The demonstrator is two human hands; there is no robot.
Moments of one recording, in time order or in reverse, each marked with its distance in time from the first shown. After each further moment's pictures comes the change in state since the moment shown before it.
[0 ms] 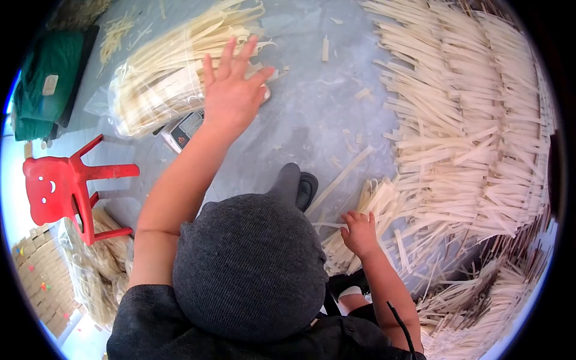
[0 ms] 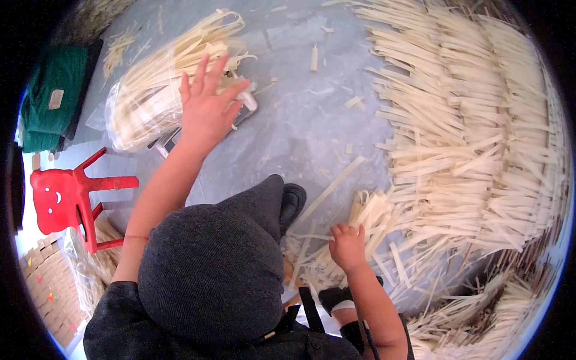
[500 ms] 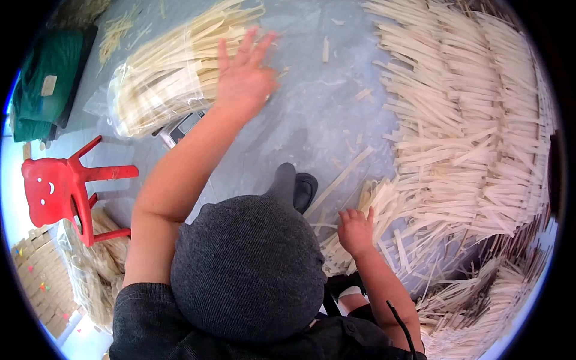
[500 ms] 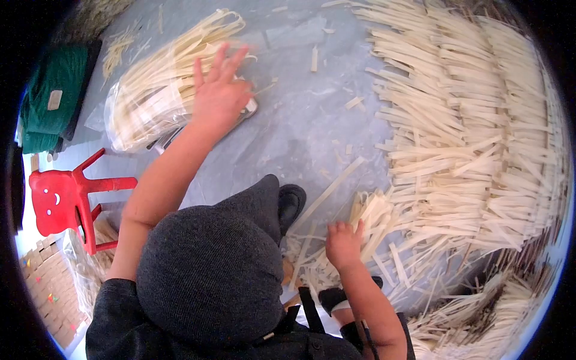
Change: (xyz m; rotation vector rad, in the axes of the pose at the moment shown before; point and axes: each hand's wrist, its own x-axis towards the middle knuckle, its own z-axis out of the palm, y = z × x) left_hand 0.023 0.000 0.009 0.045 -0.120 0.105; right_hand 0.011 -0.018 -0.005 -0.160 -0.111 0.094
